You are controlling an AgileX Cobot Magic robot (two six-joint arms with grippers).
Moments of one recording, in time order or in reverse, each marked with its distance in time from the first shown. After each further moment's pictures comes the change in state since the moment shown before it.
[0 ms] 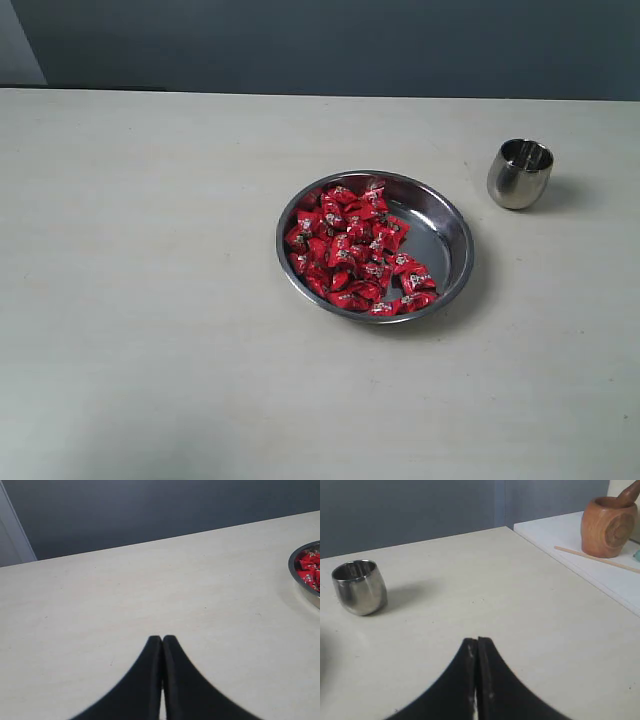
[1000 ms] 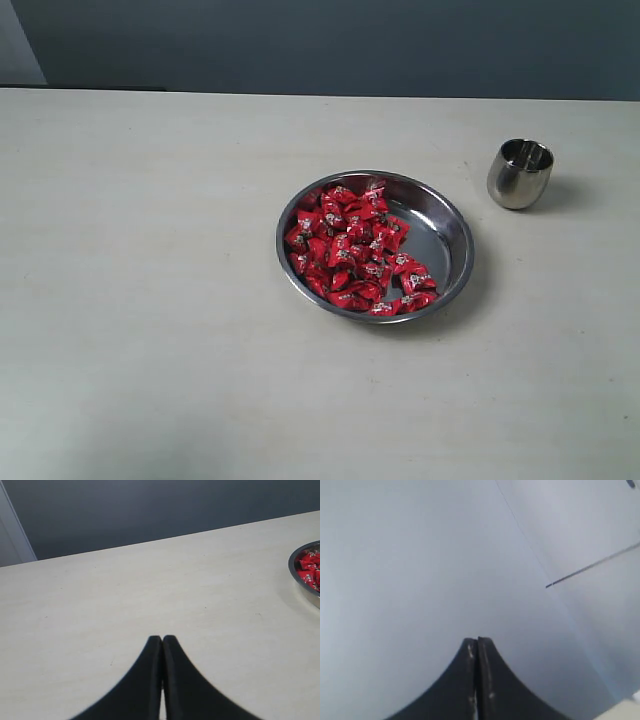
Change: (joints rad) left arm 0.000 0.000 0.000 0.000 0.000 0.000; right arm 0.000 0.000 0.000 -0.068 -0.720 0.592
